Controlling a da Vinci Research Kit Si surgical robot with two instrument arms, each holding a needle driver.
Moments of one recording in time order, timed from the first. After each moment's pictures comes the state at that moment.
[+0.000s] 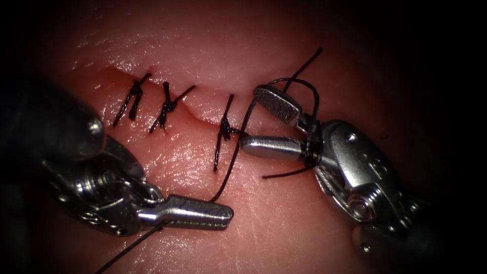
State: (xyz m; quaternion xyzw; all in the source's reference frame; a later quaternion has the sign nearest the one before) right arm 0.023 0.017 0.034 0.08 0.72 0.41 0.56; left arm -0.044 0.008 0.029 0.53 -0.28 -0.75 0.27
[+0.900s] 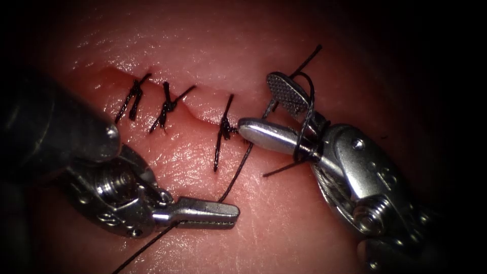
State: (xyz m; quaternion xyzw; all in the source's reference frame) right arm 0.023 0.017 0.031 -0.04 0.63 0.55 0.54; left arm -0.045 0.006 0.031 0.55 -0.24 -0.77 0.22
